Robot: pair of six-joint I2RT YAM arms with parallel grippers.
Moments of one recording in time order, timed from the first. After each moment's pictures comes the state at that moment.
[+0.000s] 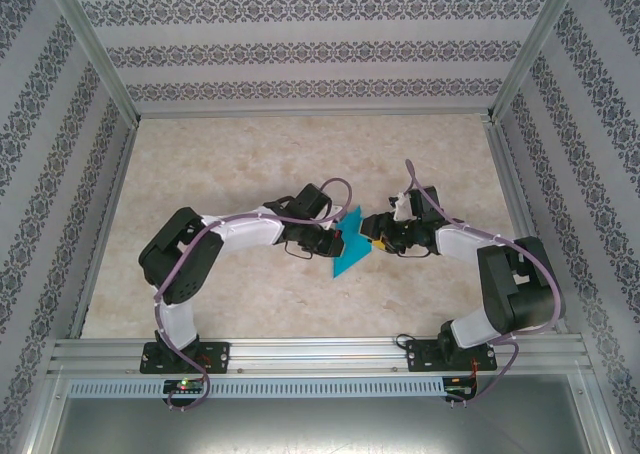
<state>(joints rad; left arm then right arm) -0.71 1.85 1.14 -0.29 0.49 -0.45 0.20 1.50 0.61 -0.06 -0.76 0.72</state>
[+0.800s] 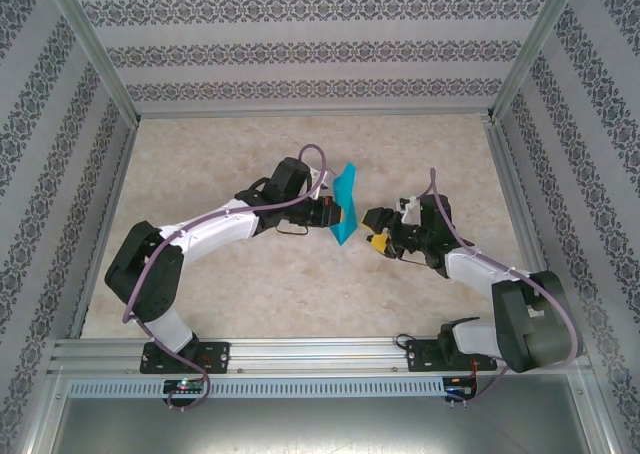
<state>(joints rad) -0.64 1.67 1.14 -0.16 0.53 -0.60 0.22 1.29 0.43 0.24 -0.80 1.13</state>
